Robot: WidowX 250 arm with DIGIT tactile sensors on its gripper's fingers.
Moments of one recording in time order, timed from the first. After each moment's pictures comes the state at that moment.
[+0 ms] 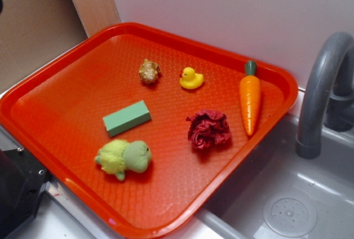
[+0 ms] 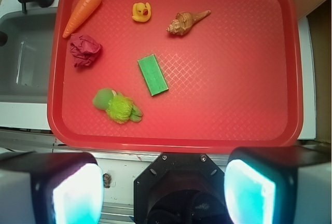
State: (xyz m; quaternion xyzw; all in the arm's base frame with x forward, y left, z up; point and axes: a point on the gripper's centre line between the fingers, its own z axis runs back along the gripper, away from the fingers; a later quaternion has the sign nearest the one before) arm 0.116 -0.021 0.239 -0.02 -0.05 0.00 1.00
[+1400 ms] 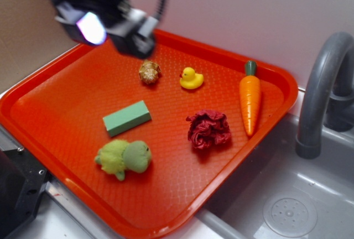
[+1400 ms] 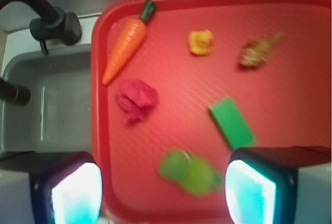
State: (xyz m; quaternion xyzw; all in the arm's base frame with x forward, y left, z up) arm 0.197 -0.134 0.161 -0.04 -0.08 0.04 1.00
